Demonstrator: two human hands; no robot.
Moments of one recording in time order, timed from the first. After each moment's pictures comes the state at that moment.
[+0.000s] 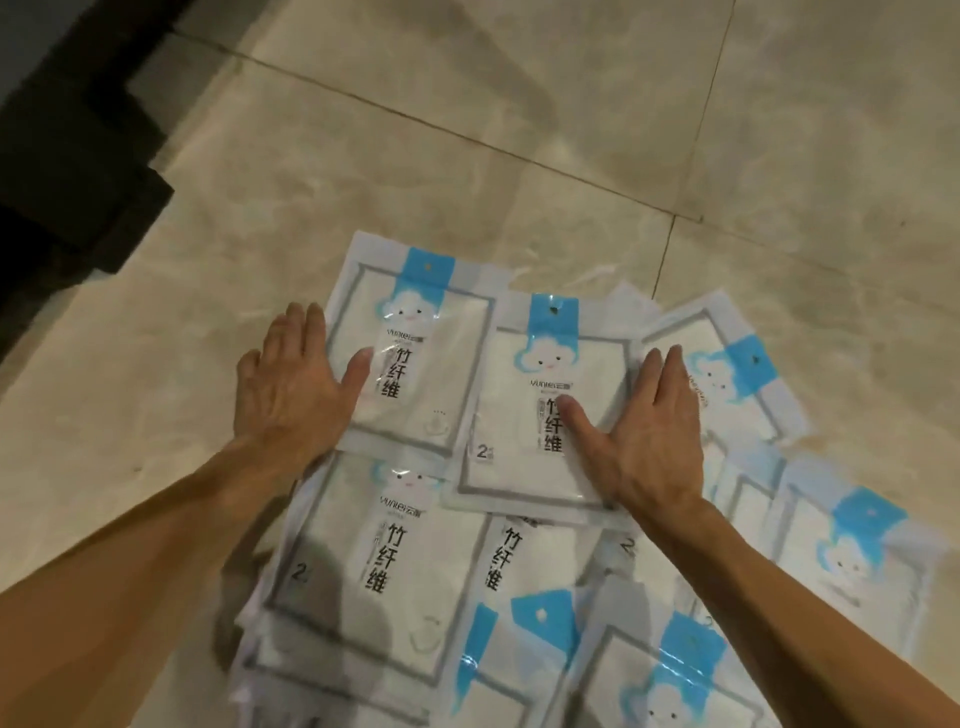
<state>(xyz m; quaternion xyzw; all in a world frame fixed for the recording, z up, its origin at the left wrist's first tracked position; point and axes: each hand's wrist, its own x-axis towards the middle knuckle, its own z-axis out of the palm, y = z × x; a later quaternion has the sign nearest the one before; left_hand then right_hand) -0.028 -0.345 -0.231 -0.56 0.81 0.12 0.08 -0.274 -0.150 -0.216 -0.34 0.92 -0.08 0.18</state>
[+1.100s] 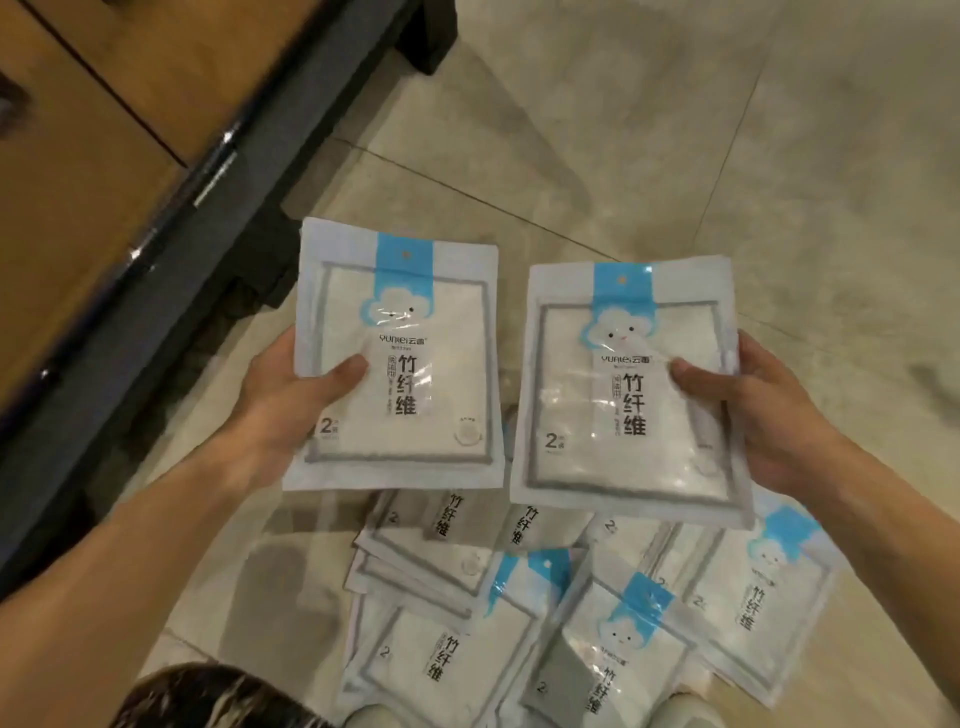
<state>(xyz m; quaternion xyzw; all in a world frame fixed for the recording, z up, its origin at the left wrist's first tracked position) 0.025 -0.338 0.001 -0.60 0.46 0.63 -0.20 -0.325 -0.175 0.003 -0.10 0.71 -0.48 0.50</state>
